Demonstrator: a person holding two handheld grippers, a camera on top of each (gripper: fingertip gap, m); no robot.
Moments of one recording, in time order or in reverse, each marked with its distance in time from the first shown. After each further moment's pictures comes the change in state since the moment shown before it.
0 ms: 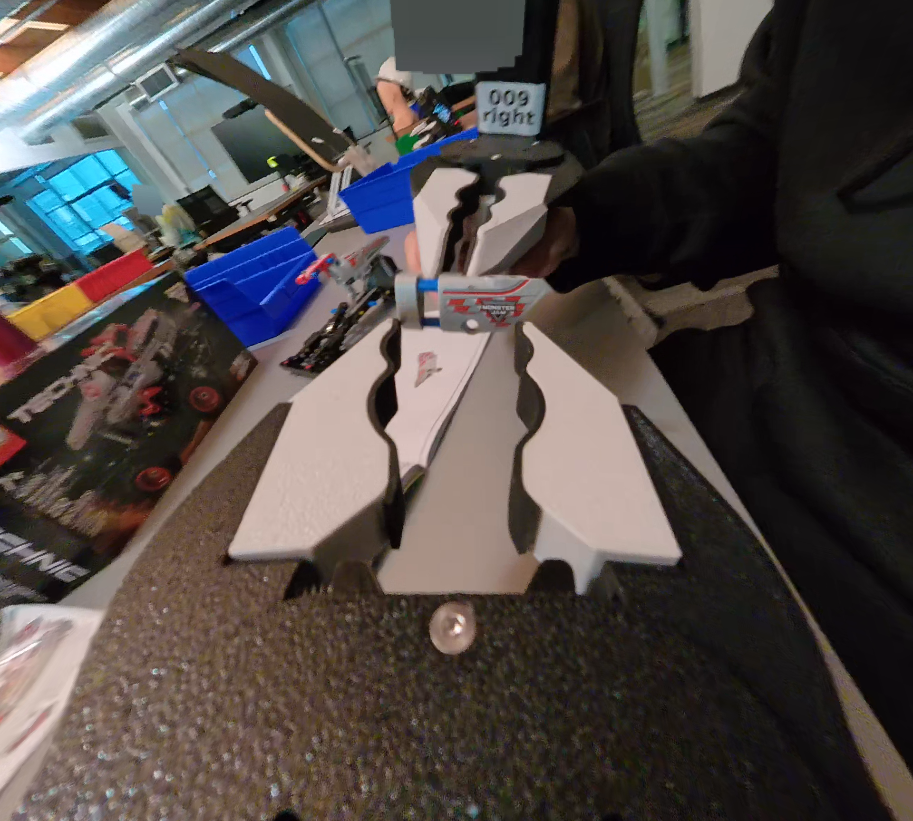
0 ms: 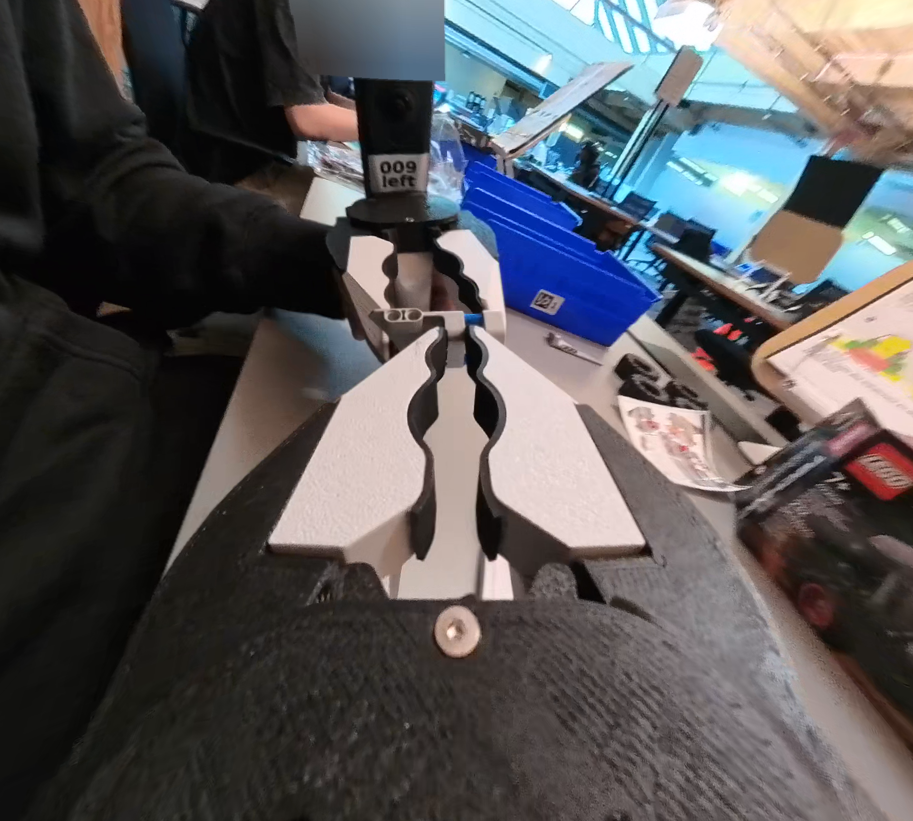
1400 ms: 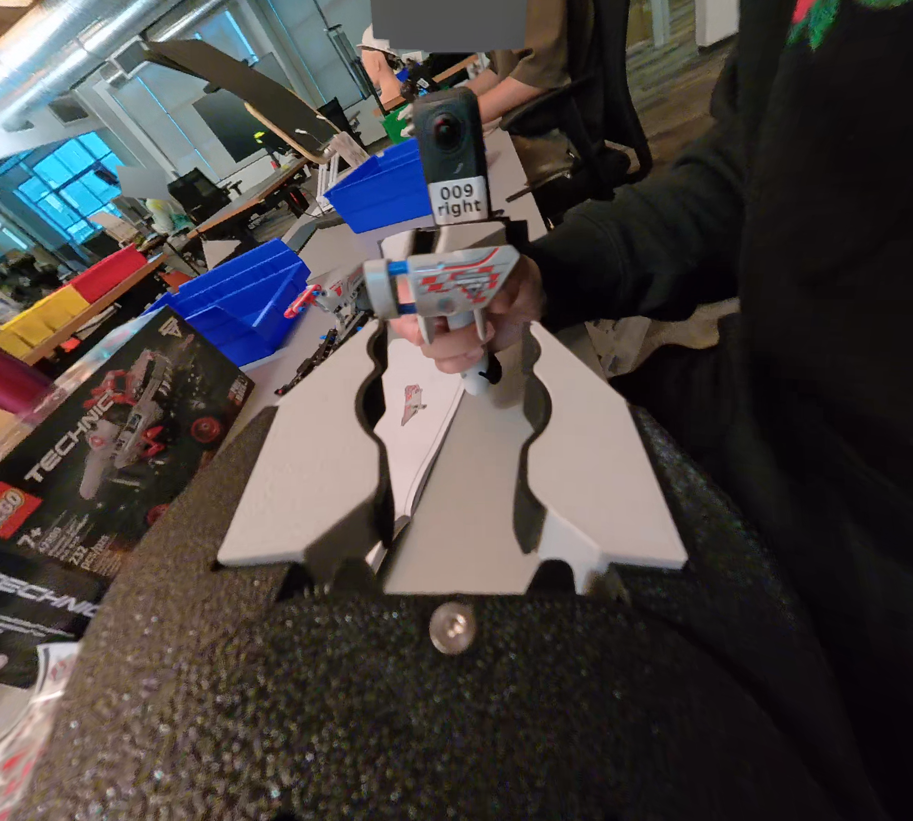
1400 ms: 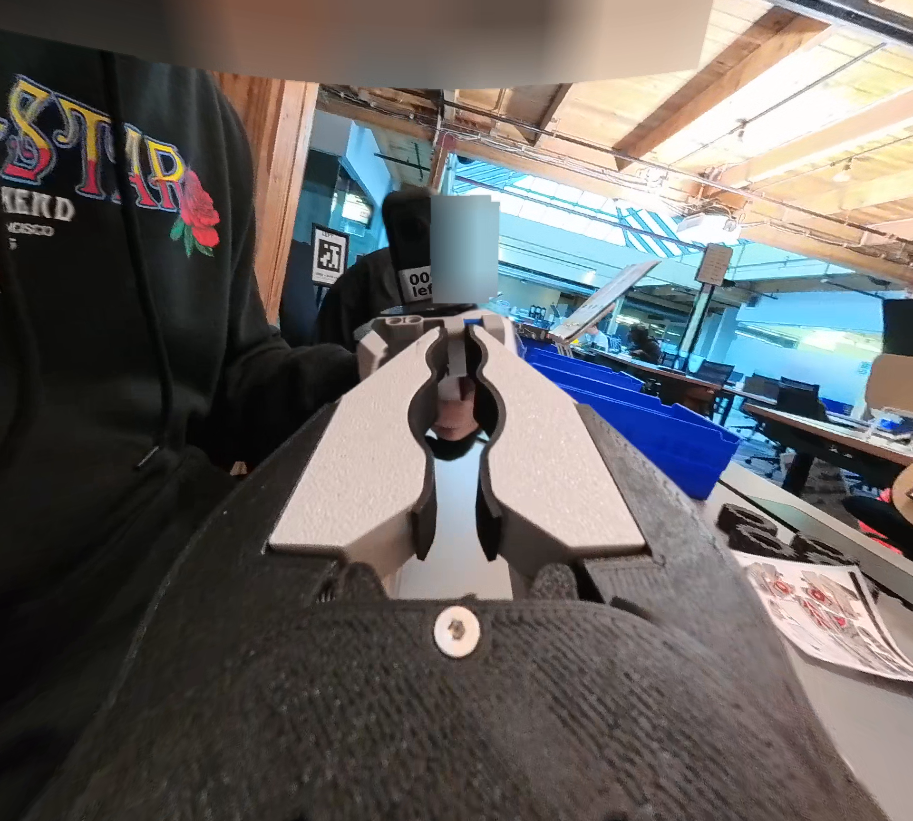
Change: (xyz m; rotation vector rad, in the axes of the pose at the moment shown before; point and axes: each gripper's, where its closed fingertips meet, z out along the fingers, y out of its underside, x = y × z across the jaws) left arm 0.016 -0.044 0.016 -0.061 0.016 0.015; right arm -0.003 -0.051 -0.031 0.482 -0.133 0.186
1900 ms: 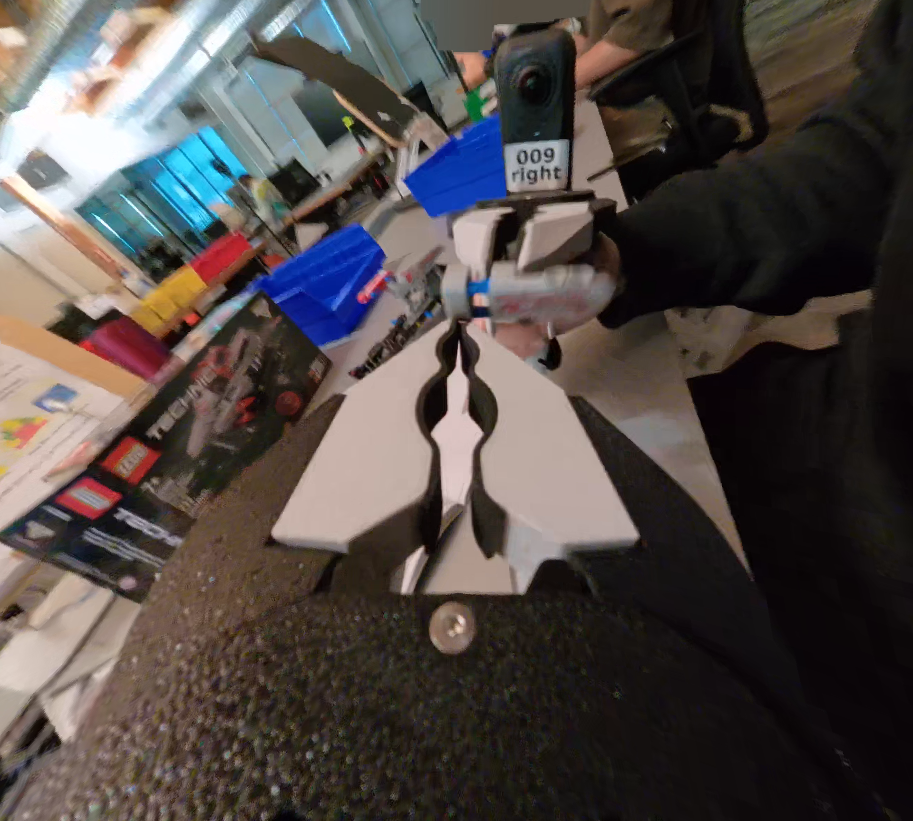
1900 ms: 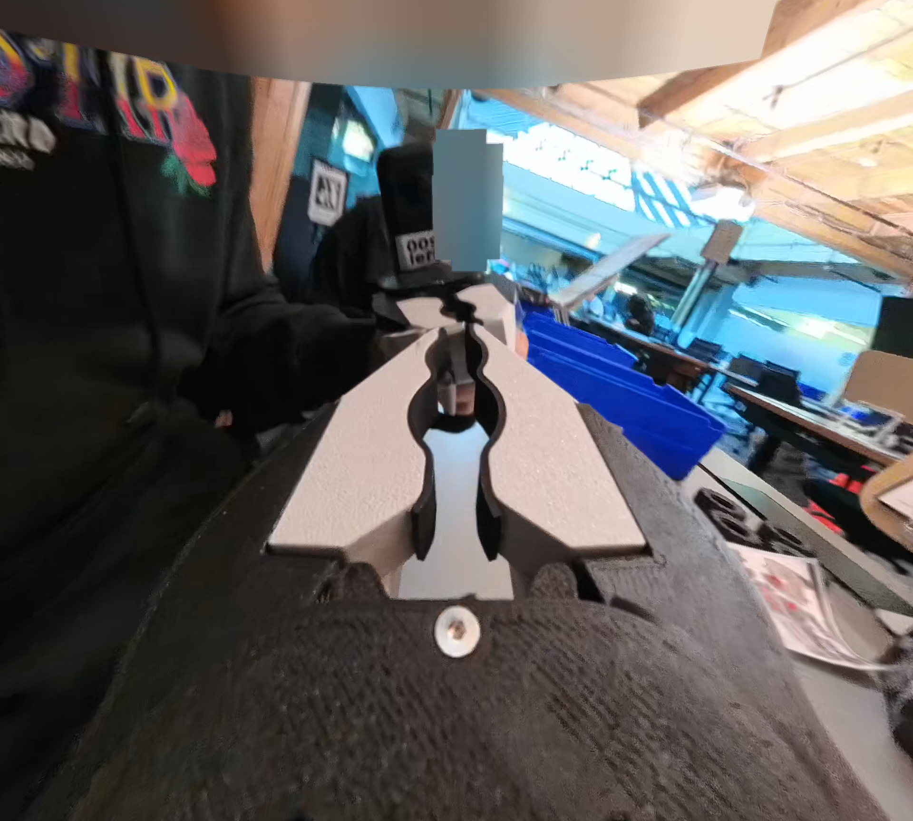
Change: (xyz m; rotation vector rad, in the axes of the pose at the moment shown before) left arm -0.021 0.003 0.000 -0.033 -0.174 0.084; right arm -0.008 0.010 0.009 -0.126 -0.028 -0.094
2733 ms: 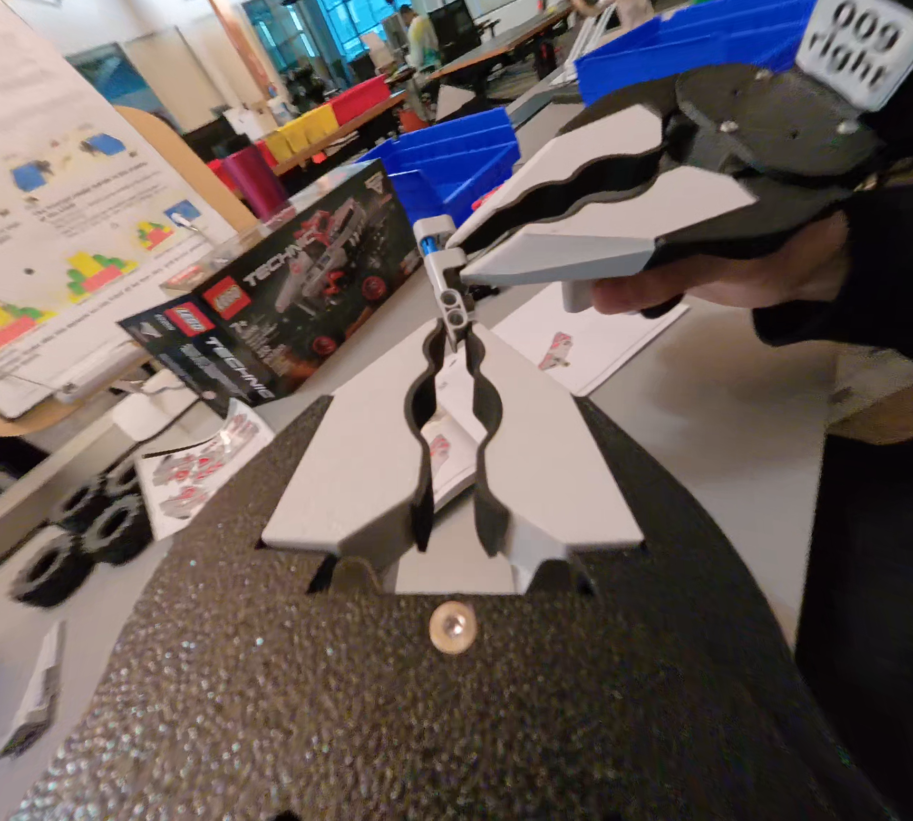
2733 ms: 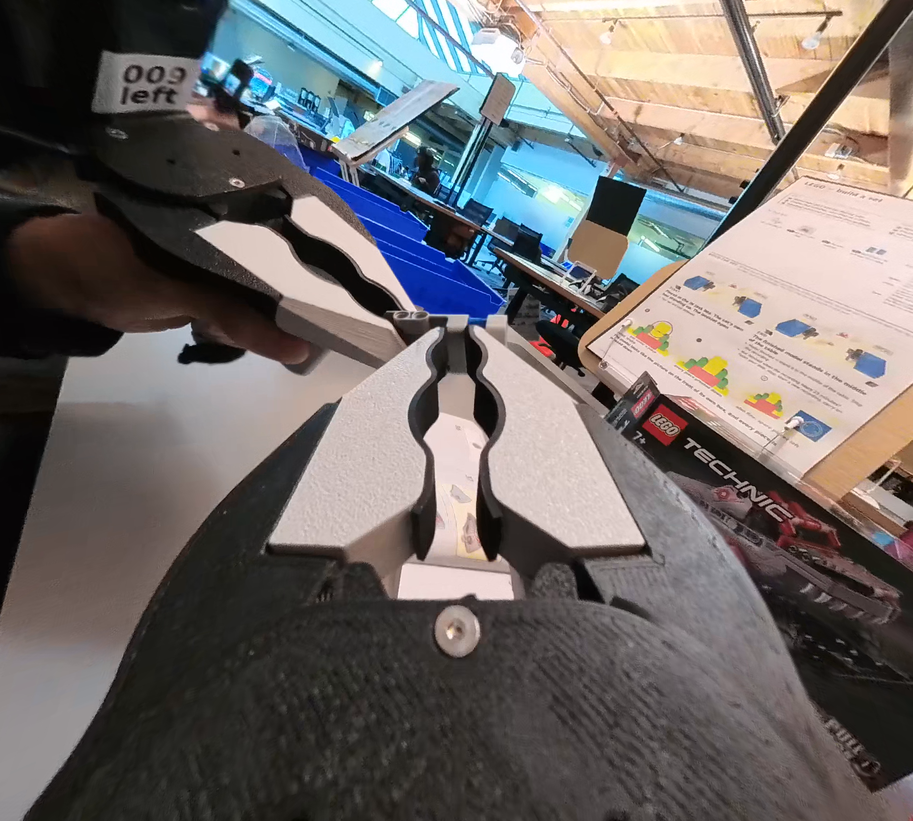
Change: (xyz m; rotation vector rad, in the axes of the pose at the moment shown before) left arm -0.040 0.031 0.012 -0.261 -0.374 -0.177; right arm 0.068 0.021 -0.014 -0.350 0.475 -0.229
